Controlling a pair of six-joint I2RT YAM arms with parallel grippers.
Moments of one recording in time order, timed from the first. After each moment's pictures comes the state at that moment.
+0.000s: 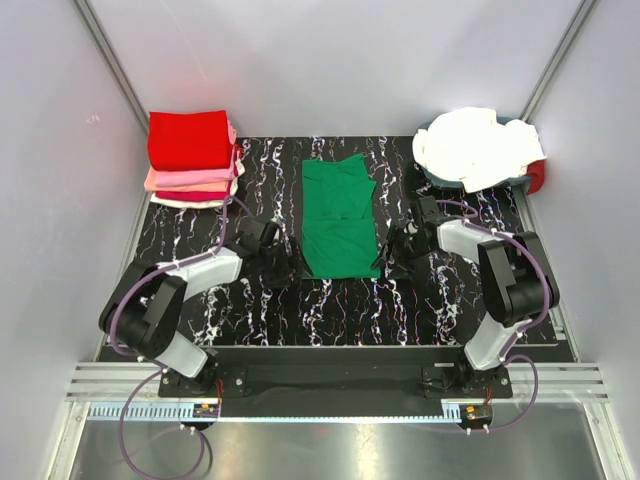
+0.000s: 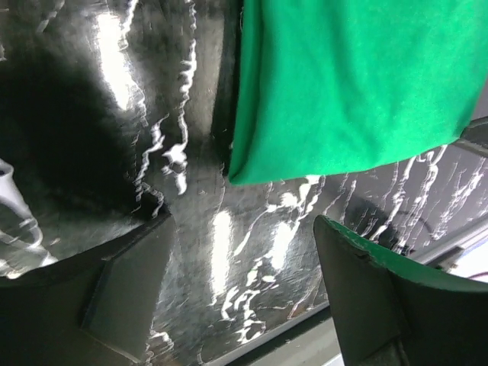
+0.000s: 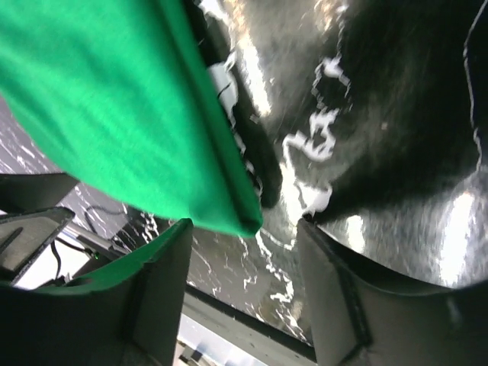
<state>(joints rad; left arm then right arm) -0.49 1.51 0.74 -0.22 0.27 -0.78 0.26 1.72 0.93 -0.42 -0.46 0.66</state>
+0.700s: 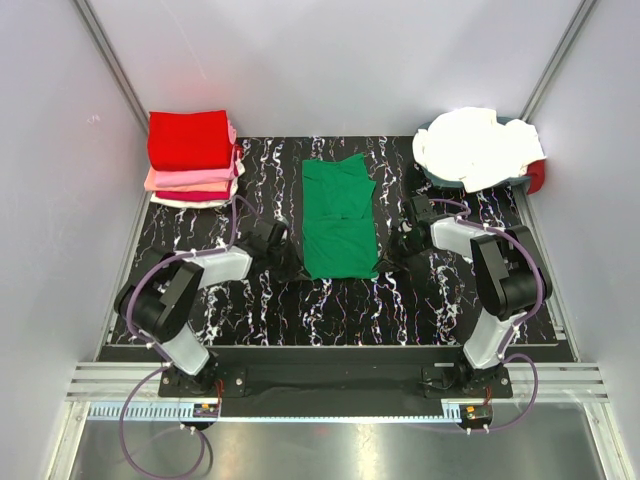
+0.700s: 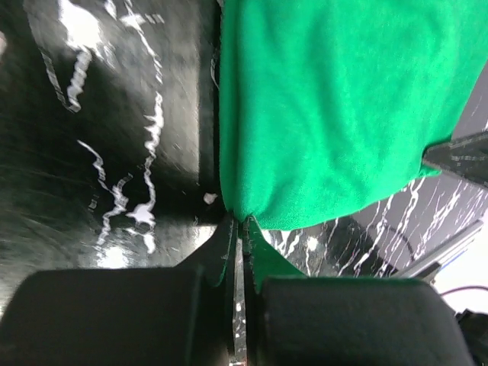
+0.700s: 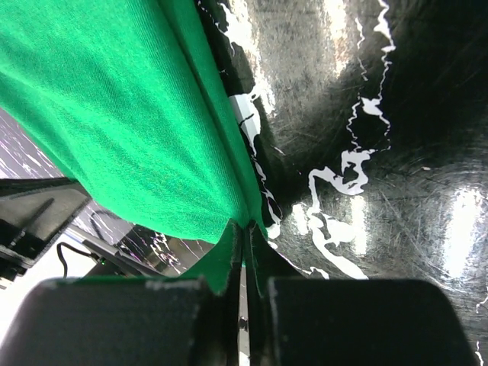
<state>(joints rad) -0.51 1.64 0.75 -0.06 0.28 -0.85 0.29 1.78 0.97 -0.39 -0.46 0.70</state>
